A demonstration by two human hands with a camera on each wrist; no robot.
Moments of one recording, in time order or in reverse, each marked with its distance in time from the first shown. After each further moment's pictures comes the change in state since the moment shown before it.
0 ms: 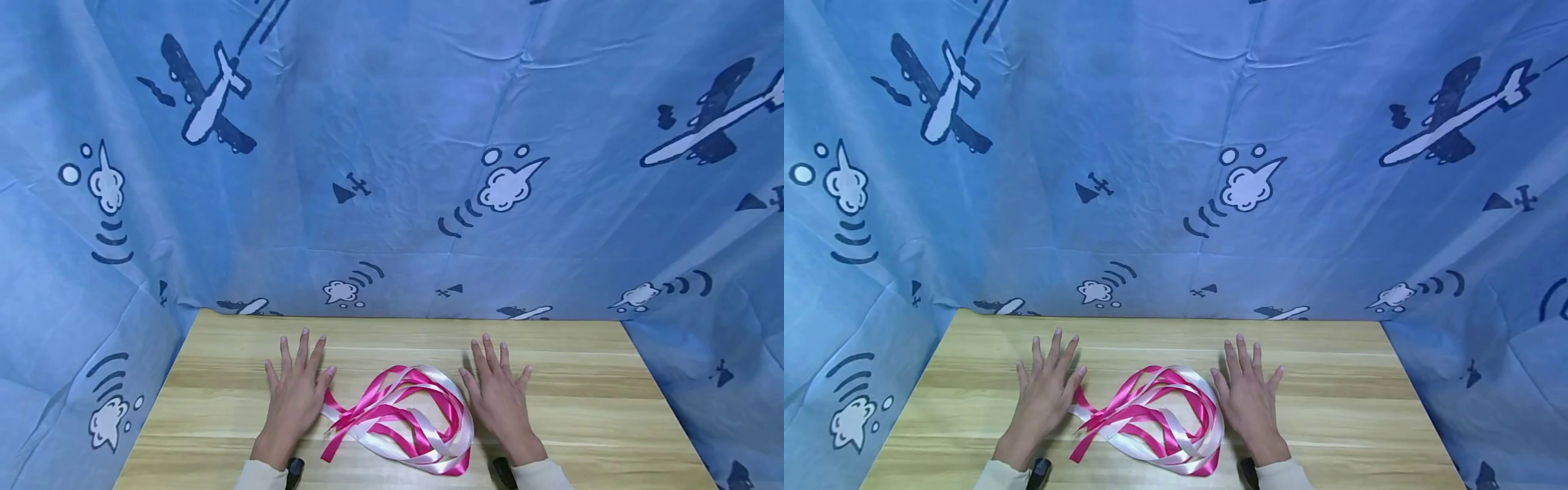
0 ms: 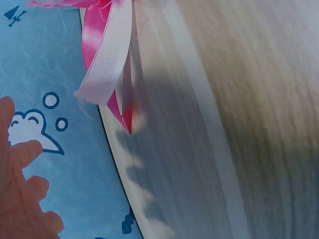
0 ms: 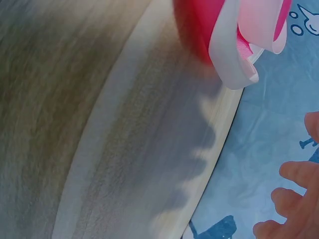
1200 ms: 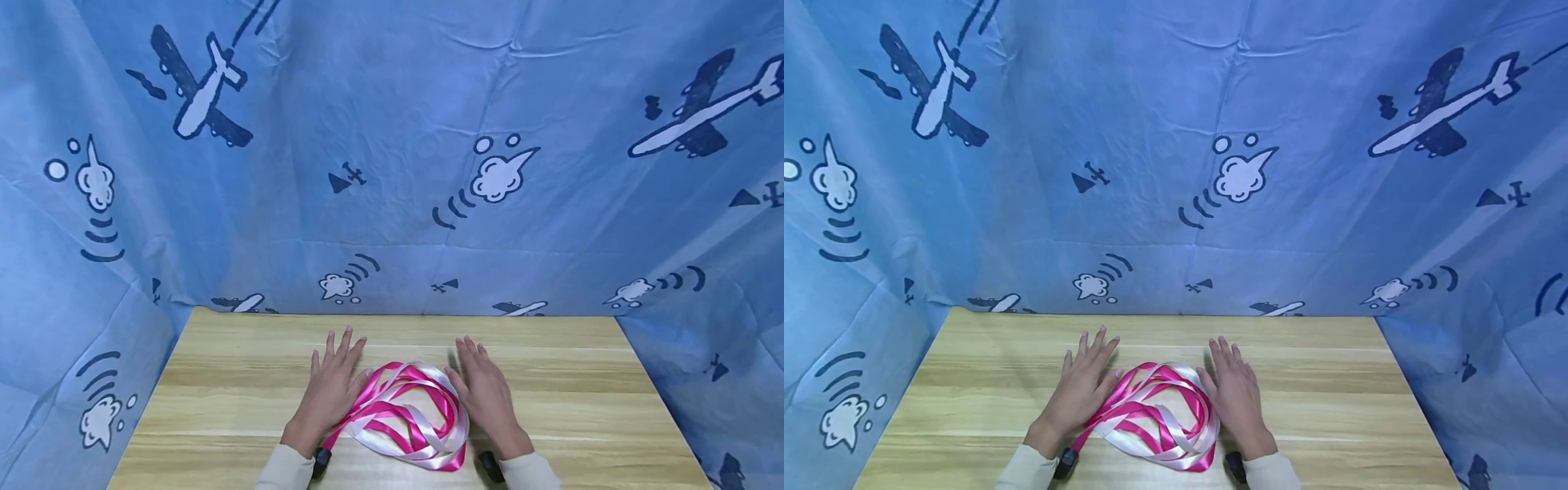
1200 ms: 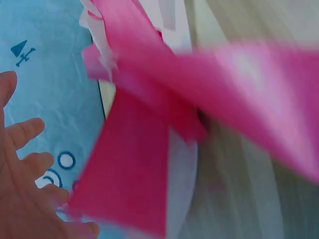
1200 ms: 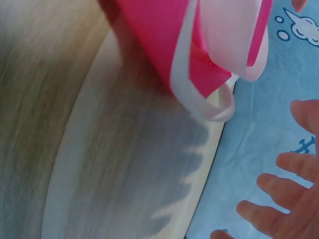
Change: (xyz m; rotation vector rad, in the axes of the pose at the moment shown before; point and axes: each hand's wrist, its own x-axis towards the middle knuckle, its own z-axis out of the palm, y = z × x) left_hand 0.008 0.045 0.022 -0.151 -0.118 0.185; right_hand 0.001 -0.013 0.002 0.150 -0.008 -0.034
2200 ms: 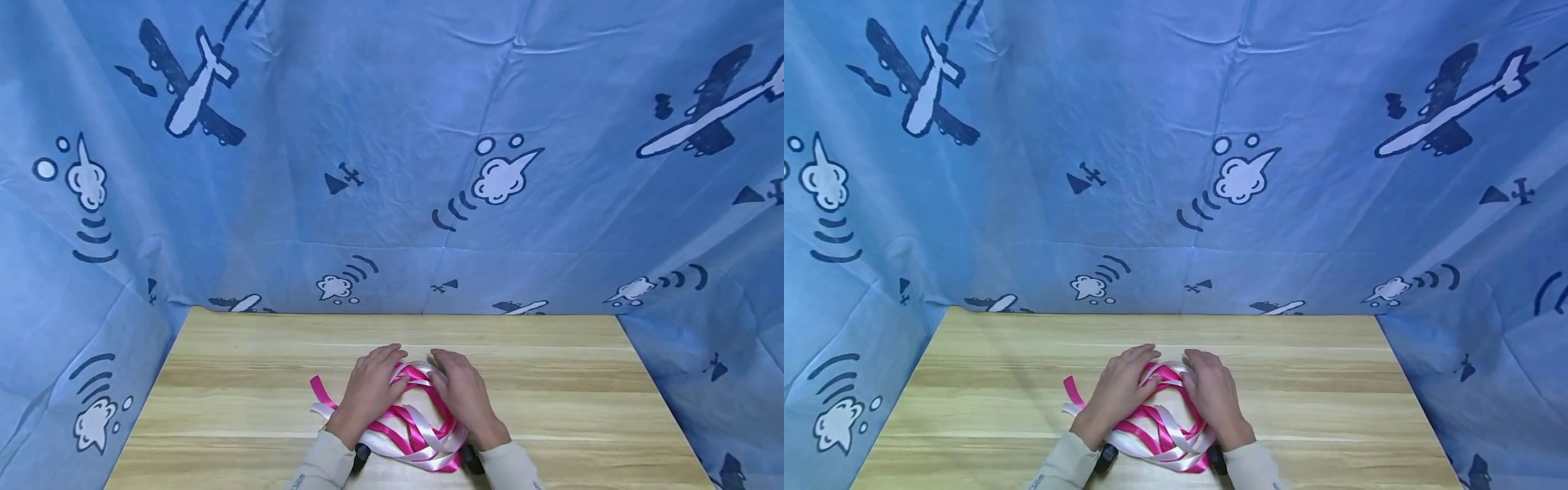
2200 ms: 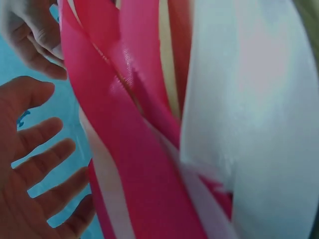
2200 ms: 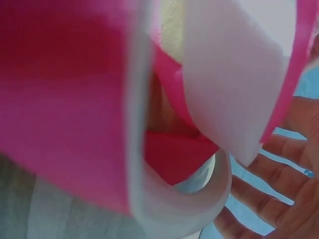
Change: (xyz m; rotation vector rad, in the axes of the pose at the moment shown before) left_hand 0.025 0.050 0.038 0.055 0.039 0.168; right_hand 0.011 -0.019 0.023 0.040 -0.007 -0.065
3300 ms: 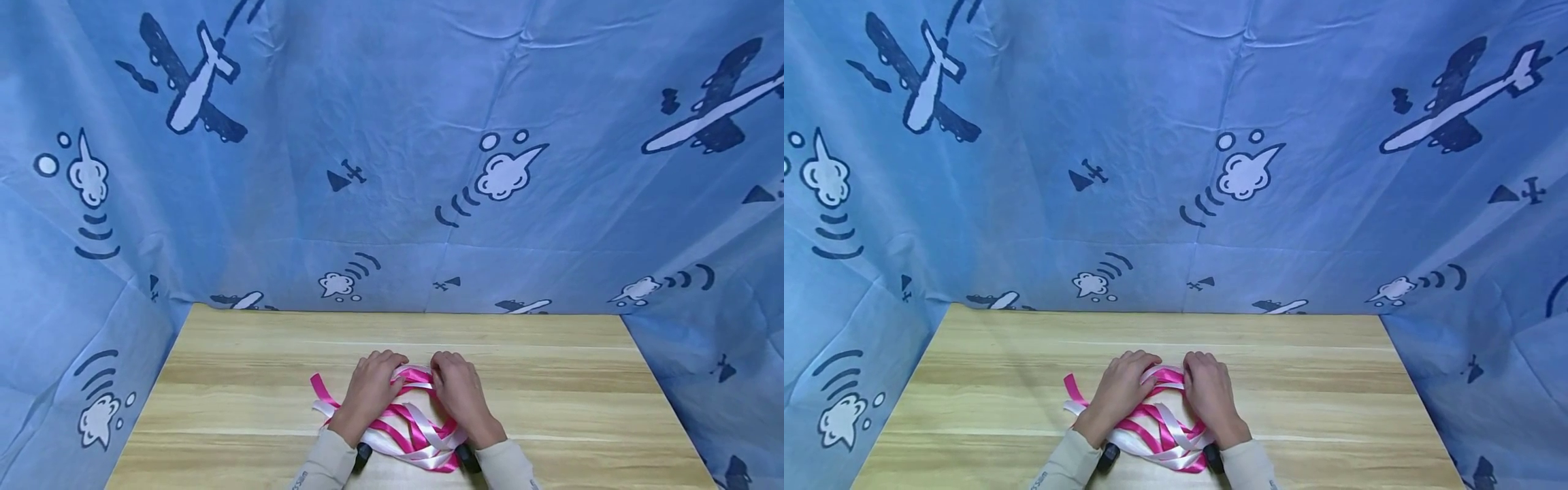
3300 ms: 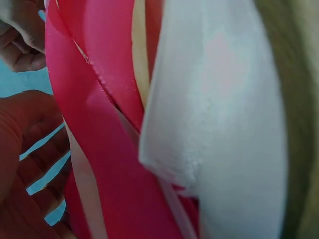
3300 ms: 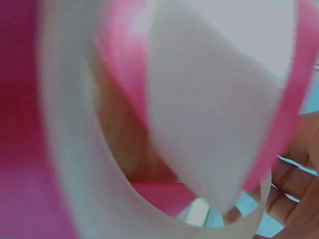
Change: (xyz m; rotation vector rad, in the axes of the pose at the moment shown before) left_hand 0.001 -0.001 0.007 0.028 -0.028 -0.035; right_hand 0.004 -0.008 0.007 -0.079 0.077 -0.100
